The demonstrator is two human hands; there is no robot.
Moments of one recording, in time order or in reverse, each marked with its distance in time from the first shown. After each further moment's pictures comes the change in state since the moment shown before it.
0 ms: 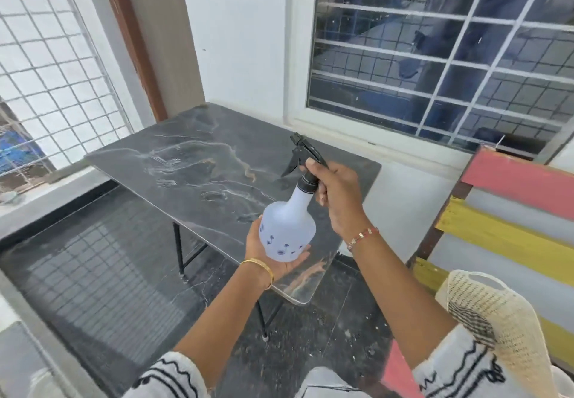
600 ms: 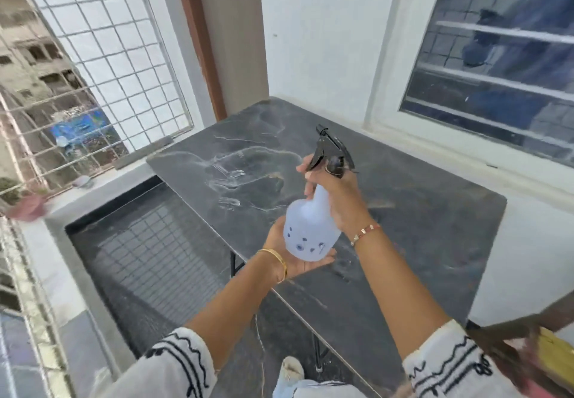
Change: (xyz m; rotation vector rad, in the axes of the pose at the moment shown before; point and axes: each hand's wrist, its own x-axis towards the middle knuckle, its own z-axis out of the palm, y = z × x) left_hand 0.102 0.193 -0.061 0.070 0.021 -0.098; right_hand 0.164 0.088 0.177 0.044 -0.332 0.088
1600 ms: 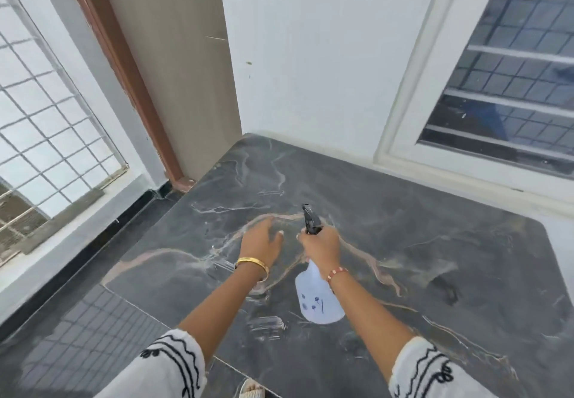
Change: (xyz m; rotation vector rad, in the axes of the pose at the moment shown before) left_hand 0.168 0.289 -0.084 1.588 0.255 0.644; right_hand 0.244 0.119 0.103 -0.443 0.636 0.383
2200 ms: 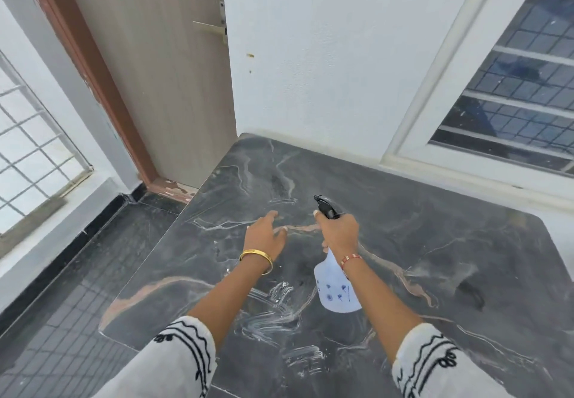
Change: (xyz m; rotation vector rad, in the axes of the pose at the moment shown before) left_hand 0.087 -0.049 -0.028 0.007 -0.126 0.092; right_hand 0.051 -0.034 0.050 -0.036 0.244 0.082
